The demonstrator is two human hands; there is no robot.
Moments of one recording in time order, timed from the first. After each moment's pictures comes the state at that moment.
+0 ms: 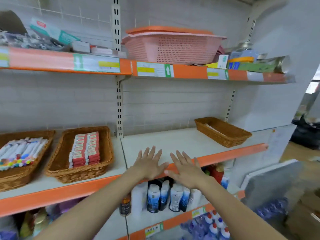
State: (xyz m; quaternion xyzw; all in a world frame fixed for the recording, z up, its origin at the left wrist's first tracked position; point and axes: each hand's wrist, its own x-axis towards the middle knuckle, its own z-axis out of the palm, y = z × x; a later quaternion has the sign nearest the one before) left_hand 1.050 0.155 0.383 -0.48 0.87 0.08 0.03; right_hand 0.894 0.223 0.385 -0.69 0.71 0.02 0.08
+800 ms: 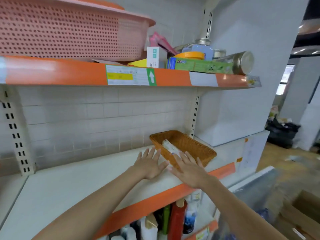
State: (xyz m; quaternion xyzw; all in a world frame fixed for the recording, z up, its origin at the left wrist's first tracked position) left_hand 0.752 0.033 0.402 -0.43 0.90 0.08 0.01; right_hand 0.598 0.119 0.395 -0.65 0.76 -0.02 0.06
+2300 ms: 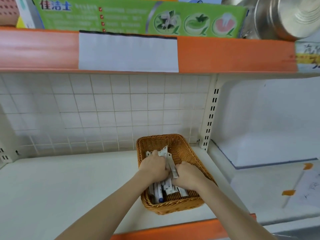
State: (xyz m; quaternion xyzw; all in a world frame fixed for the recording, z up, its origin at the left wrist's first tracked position) left_hand 0.573 -0.055 0.380 -0.59 0.81 0.05 -0.02; right_hand 0.439 -0.033 0.369 -0.76 0.64 0.00 0.14
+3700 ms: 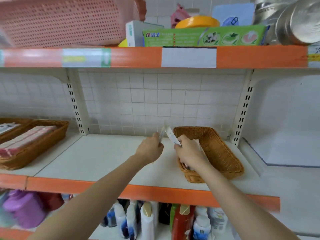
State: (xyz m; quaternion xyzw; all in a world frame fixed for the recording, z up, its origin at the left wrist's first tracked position) left_hand 0.687 0.035 0.408 -0.68 0.69 0.12 -0.23; right_hand 0.538 0.033 0.409 -0.74 0.57 -0.28 0.21
